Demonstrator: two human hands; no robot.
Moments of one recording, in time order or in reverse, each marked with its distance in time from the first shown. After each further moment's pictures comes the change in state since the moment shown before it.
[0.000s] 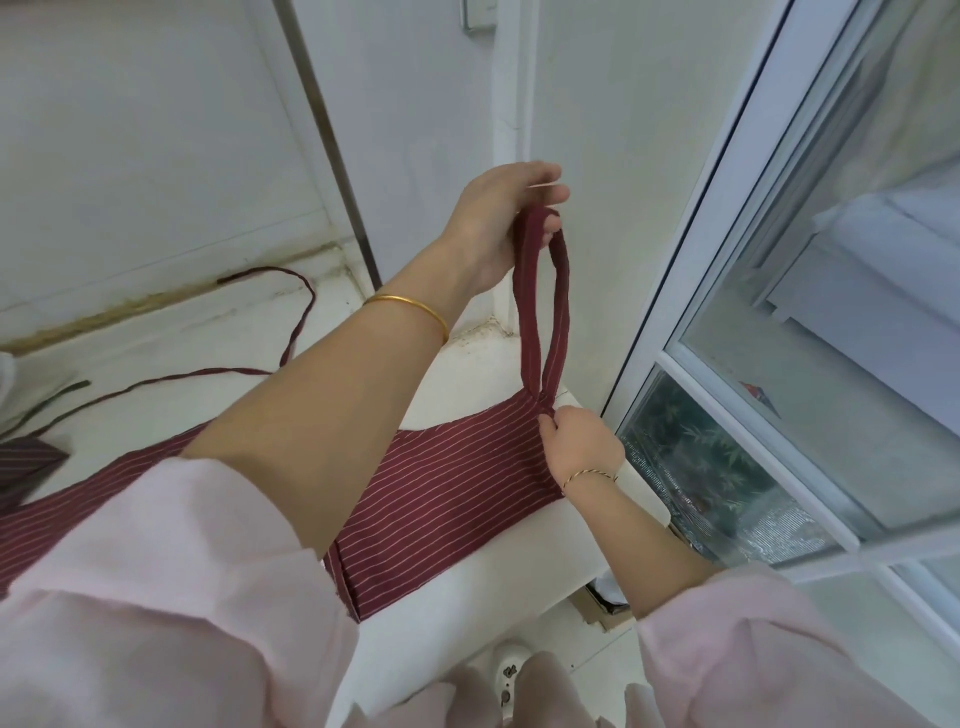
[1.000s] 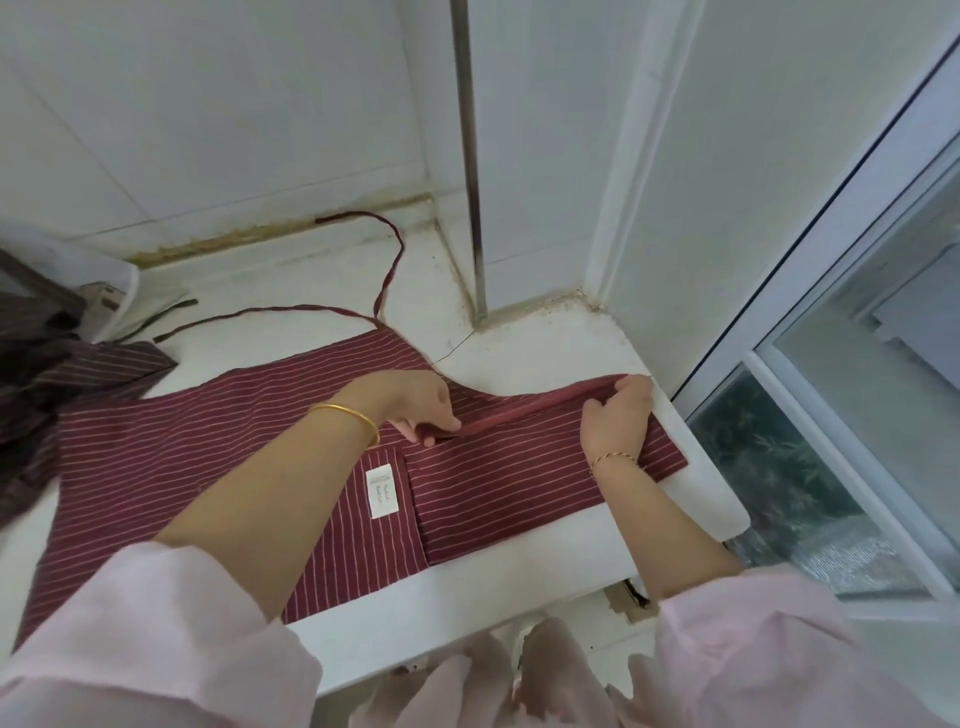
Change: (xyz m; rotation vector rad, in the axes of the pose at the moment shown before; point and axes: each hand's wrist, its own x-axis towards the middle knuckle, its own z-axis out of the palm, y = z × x) left_hand -0.086 -0.101 -0.196 1.172 -0.183 -0.756; right_hand -0.009 -0.042 0.025 0.689 0.067 0.171
